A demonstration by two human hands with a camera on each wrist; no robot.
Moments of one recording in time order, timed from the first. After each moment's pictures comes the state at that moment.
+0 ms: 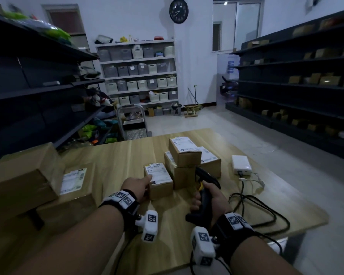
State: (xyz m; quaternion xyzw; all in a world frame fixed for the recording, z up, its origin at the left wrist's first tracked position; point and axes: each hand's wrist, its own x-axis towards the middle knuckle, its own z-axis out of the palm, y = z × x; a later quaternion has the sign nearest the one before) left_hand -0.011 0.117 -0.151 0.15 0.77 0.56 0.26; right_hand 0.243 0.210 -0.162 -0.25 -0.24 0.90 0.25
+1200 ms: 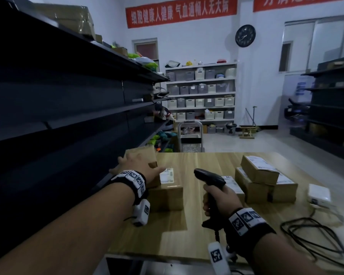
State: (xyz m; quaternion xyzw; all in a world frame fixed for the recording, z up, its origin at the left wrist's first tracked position) left_hand -0.055 -0.137 0.019 0.14 0.98 0.11 -0.04; right_hand 0.149 0.036 -0.069 -0.25 -0.59 0.73 0.24
